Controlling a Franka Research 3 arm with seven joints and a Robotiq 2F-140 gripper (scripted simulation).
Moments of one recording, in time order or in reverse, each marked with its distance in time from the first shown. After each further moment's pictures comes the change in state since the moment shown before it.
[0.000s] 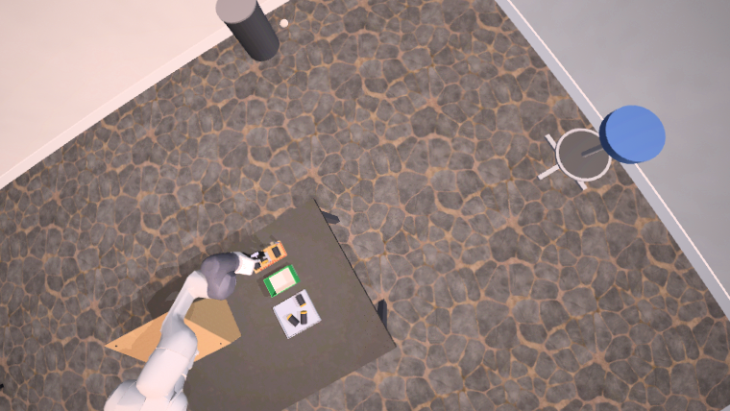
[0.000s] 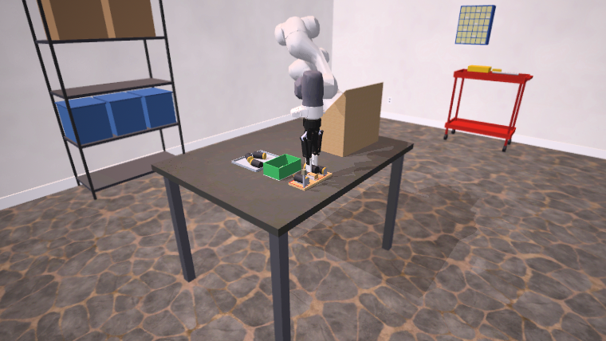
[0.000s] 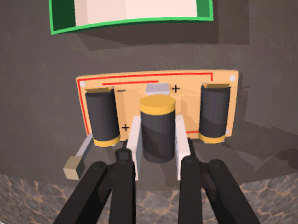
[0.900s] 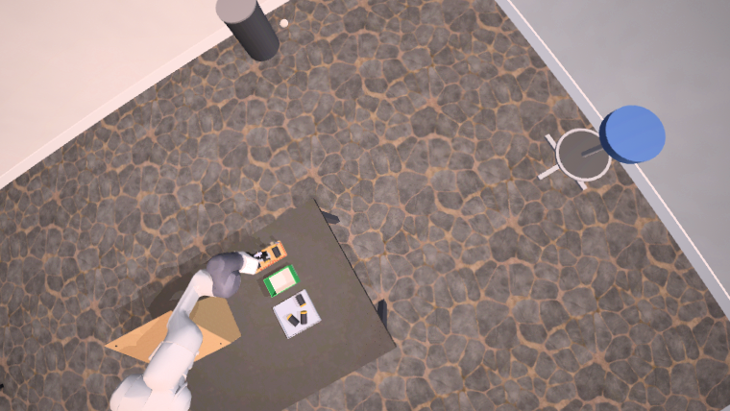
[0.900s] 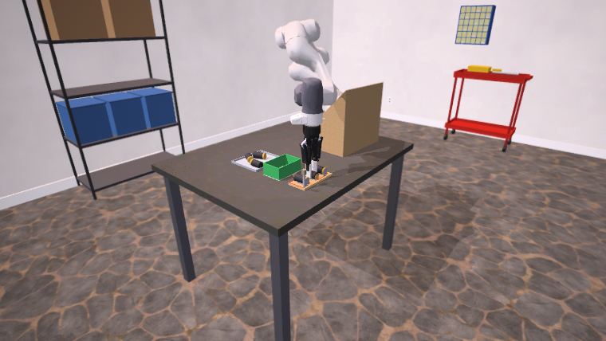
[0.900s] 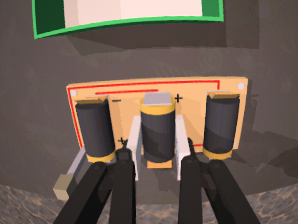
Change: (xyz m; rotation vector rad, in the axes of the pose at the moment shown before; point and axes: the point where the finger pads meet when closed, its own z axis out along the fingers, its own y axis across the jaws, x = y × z) arm 0.002 0.000 0.029 -0.003 0.003 0.002
